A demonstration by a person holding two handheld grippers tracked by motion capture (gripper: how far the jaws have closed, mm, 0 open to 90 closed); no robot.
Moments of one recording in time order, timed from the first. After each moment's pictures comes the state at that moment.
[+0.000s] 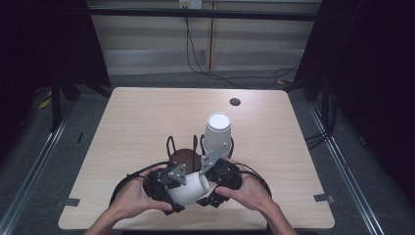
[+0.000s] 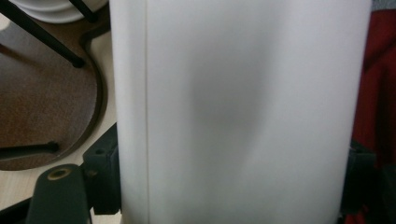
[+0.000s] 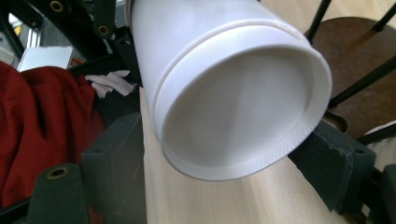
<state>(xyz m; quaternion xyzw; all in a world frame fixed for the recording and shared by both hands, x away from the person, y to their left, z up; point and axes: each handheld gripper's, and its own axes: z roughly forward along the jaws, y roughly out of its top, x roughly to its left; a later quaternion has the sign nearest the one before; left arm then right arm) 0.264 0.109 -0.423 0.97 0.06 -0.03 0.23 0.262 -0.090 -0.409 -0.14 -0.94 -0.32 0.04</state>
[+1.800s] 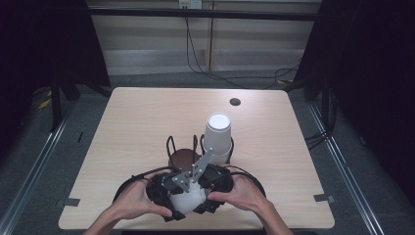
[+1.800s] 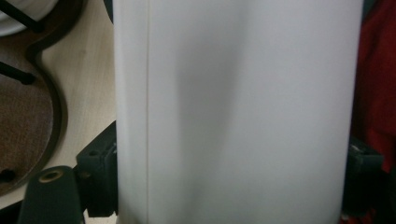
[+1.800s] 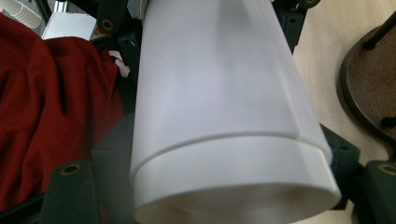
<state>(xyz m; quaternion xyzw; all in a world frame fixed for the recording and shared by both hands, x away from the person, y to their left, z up) 0.257 0.101 -0.427 0.97 0.01 -0.07 0.22 0.259 -0.070 -0.414 -0.08 -0.95 -0.28 0.08</state>
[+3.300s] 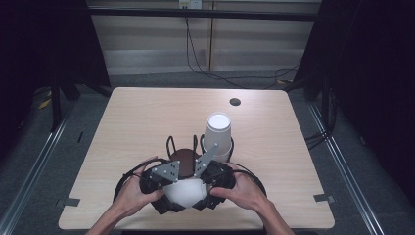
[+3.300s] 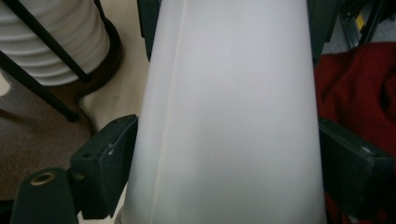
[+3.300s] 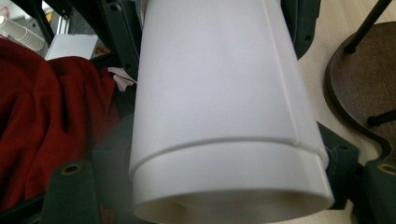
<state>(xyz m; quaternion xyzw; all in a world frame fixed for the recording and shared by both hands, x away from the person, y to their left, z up) 0.273 0.129 -0.419 0.93 0.02 -0.06 0.36 0.266 -0.076 -0.414 -0.10 -0.94 -0.31 0.08</state>
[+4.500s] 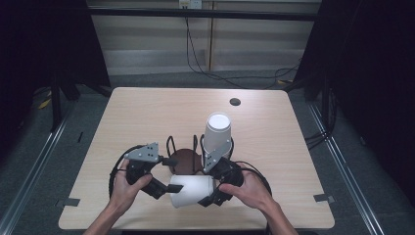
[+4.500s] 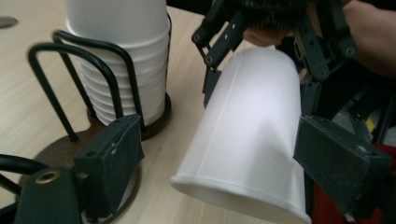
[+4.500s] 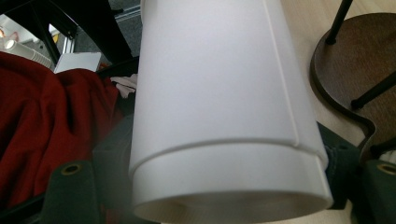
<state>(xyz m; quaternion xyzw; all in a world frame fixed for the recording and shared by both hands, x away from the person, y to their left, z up) 0.282 0.162 -0.397 0.86 0.12 -0.03 0.50 0.269 -0.098 -0.414 -0.13 -0.93 -0.34 0.09</state>
